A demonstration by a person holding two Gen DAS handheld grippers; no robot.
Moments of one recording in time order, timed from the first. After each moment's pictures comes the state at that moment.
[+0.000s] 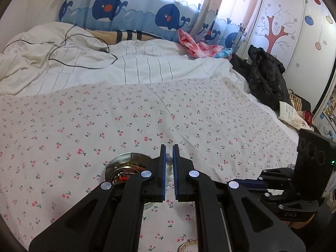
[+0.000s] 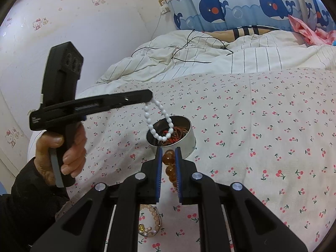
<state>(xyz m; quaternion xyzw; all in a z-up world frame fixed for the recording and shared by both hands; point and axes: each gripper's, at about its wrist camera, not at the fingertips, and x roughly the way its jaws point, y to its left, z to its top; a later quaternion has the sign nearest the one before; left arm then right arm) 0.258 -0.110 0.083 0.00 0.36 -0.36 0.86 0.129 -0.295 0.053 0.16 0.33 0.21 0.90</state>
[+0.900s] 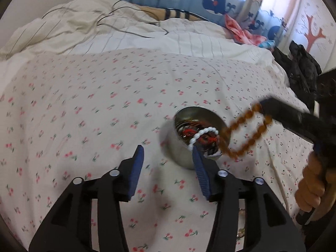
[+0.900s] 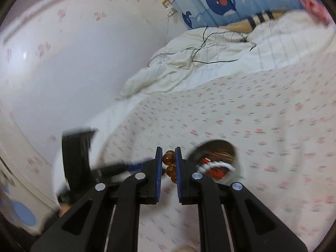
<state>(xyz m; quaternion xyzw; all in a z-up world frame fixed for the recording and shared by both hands) 0.252 -0.032 0.034 0.01 0.43 -0.22 0.87 0.215 -0.261 0.054 0.31 0.32 0.30 0.85</state>
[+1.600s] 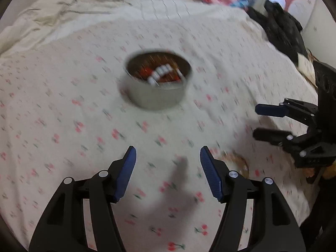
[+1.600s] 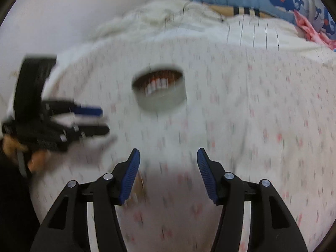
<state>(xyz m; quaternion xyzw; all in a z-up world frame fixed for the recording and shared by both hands) 0.188 -0.068 -0.007 0.10 0.49 -0.31 0.81 0.106 -0.259 -0.001 0.03 0.46 0.16 0.87</state>
